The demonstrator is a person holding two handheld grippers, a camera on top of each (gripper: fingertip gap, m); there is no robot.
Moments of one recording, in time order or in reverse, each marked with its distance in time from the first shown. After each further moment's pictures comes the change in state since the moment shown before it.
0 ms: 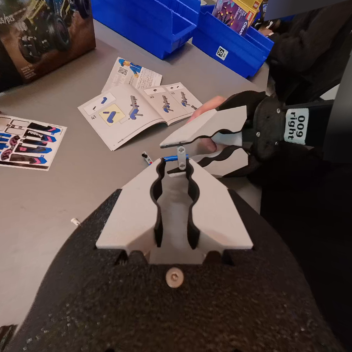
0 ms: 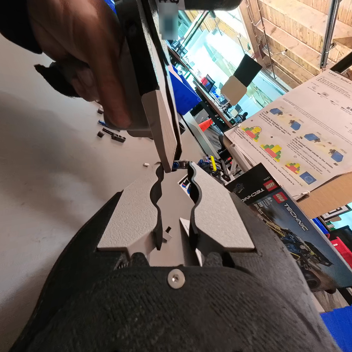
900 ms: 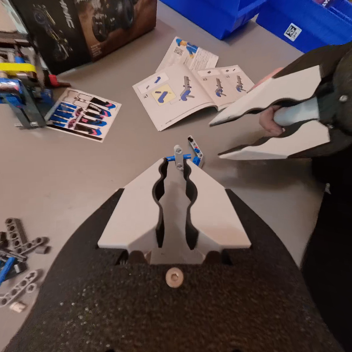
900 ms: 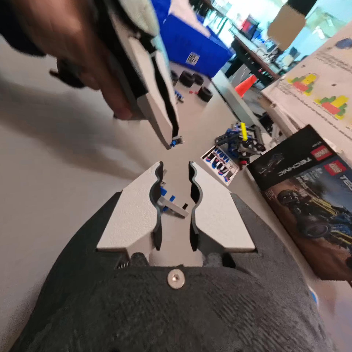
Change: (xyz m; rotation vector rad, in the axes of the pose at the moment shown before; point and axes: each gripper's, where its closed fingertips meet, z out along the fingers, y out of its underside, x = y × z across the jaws) left arm -0.050 0.024 -0.004 -0.056 -0.247 -0.027; right arm -0.009 0.027 -0.005 -0.176 -0.187 0.187
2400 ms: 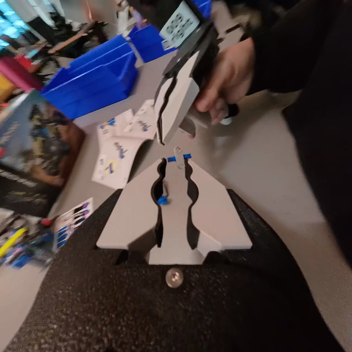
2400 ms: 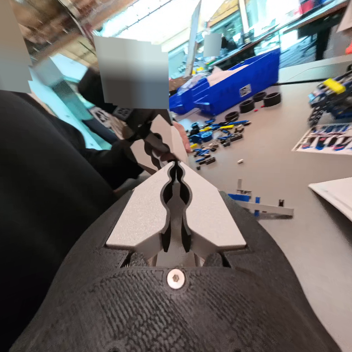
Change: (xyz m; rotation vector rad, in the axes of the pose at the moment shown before) left arm 0.085 0.000 -0.022 0.202 0.307 0.767; right arm -0.019 -0.039 -0.050 0.387 -0.423 0.887
